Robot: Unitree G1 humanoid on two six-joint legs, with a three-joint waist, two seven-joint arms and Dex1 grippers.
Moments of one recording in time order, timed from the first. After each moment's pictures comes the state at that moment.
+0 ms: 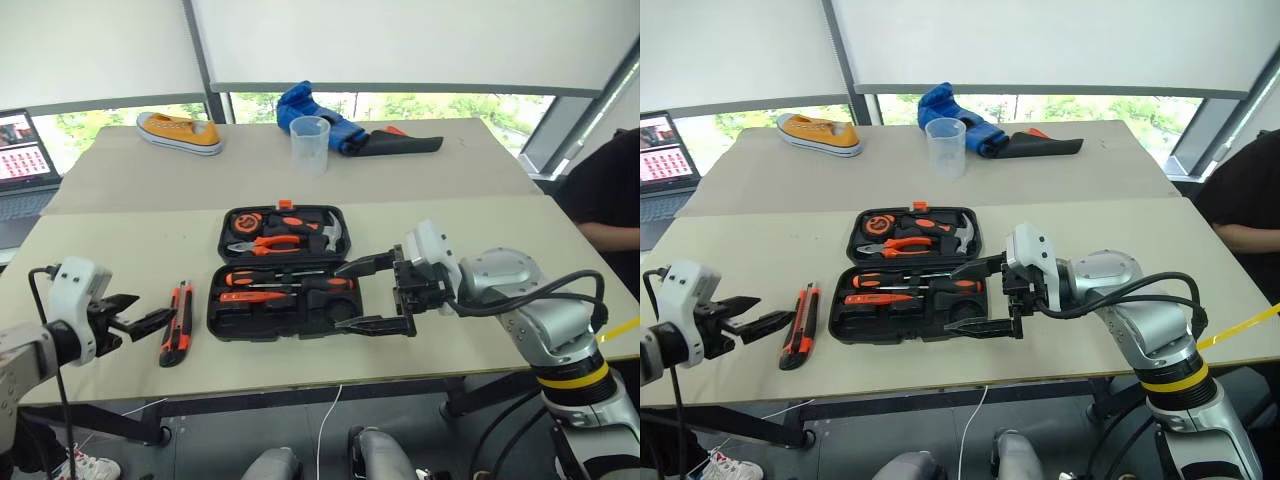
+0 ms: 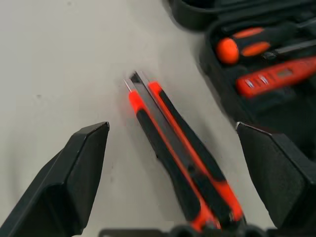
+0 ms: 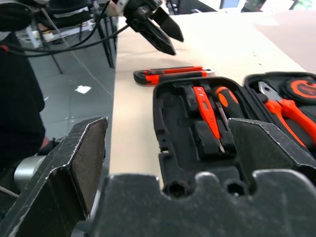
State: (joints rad) left arm -0.11 0.80 0.53 -0.42 -0.54 1.29 -0.60; right arm -0.56 -0.67 0.16 -0.33 0.57 0.55 1.15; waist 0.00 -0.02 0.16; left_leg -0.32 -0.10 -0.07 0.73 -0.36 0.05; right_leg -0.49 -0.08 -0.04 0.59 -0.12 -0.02
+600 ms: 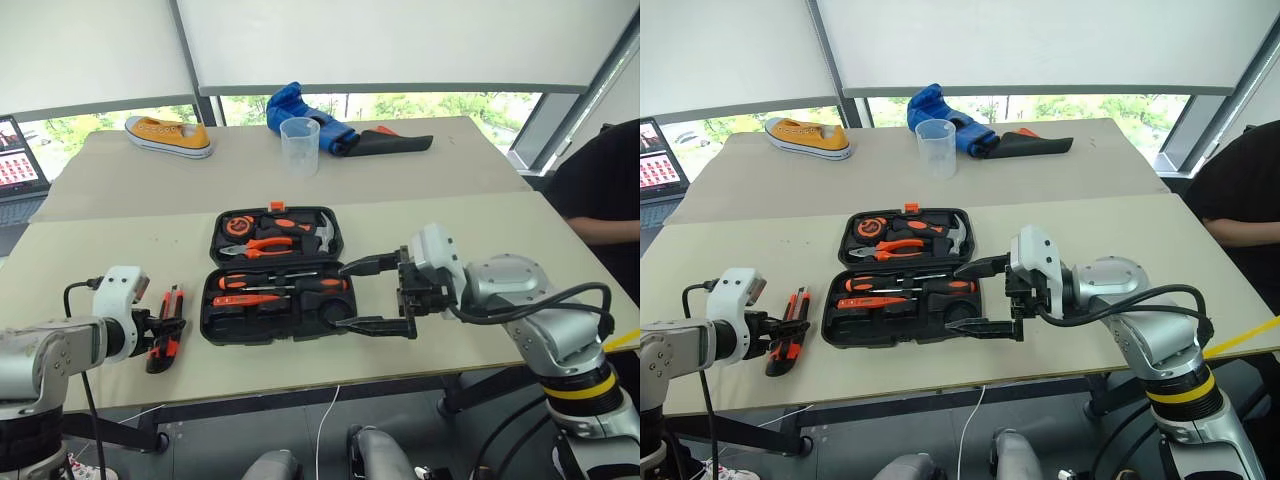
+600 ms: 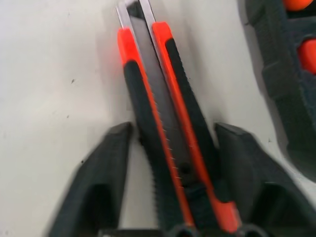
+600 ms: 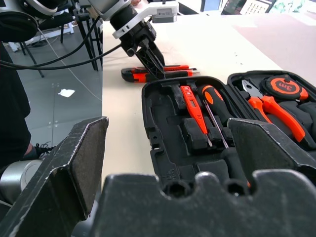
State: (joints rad) left arm -0.21 0.75 0.41 -0.35 -0.51 1.50 -0.43; right arm -0.51 -0.68 0.14 -0.39 0.57 0.56 1.08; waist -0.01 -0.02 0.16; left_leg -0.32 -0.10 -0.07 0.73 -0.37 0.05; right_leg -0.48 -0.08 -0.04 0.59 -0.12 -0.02
